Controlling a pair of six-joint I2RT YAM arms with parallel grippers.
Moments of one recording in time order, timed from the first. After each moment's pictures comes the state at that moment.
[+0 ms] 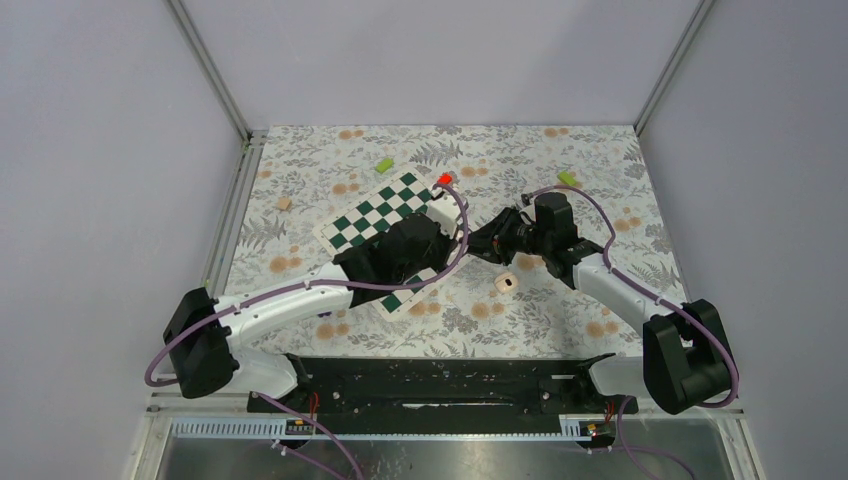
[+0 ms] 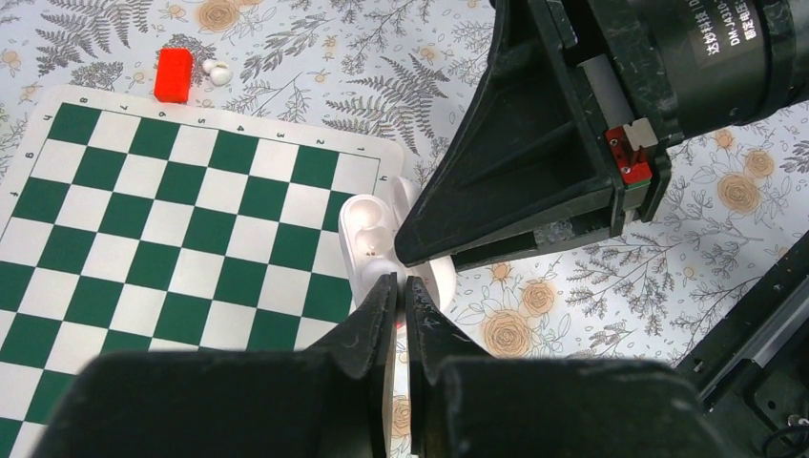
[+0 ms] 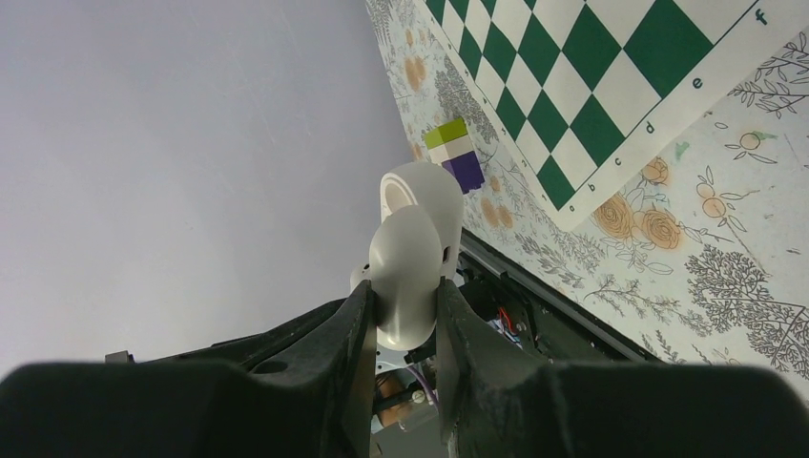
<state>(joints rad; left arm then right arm) -1.00 1.35 1.03 -0.11 -0.25 -0.18 0.38 1.31 0.71 0.07 -0.65 1.34</state>
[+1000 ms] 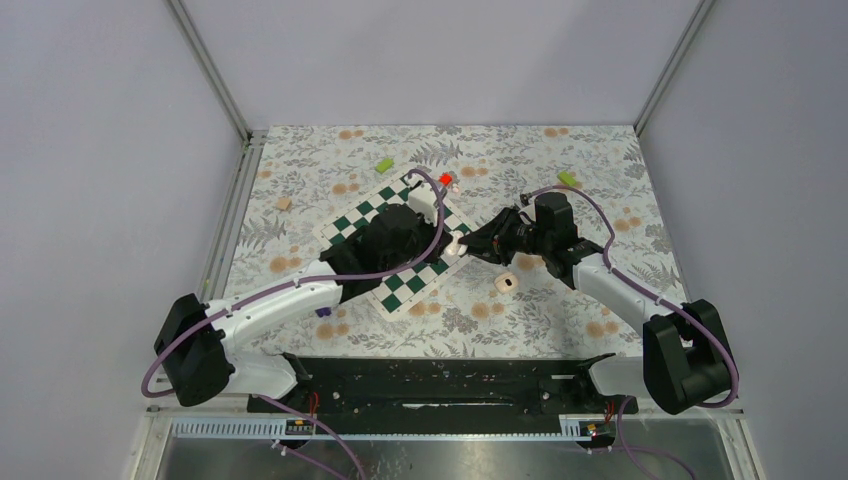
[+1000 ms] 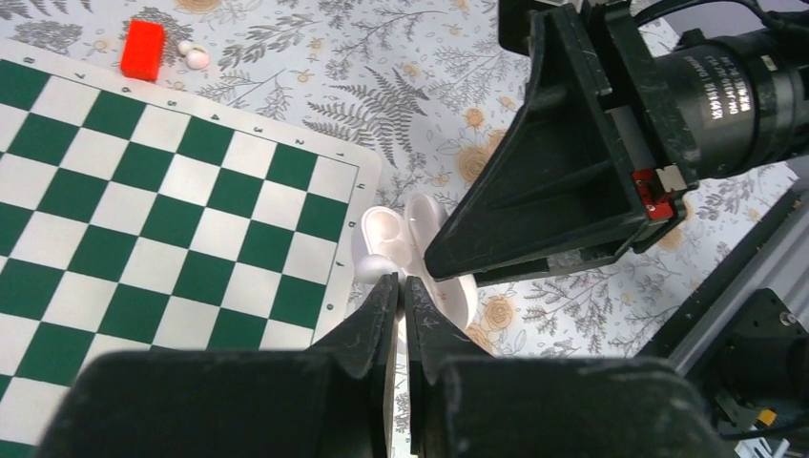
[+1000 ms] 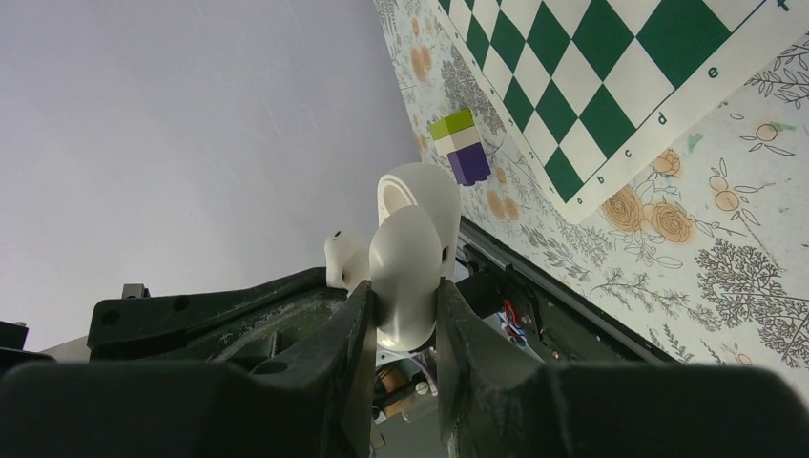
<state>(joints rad) -0.90 1.31 0.98 -0.05 -0.12 -0.32 0.38 1.31 0.71 0.07 -0.67 1.35</state>
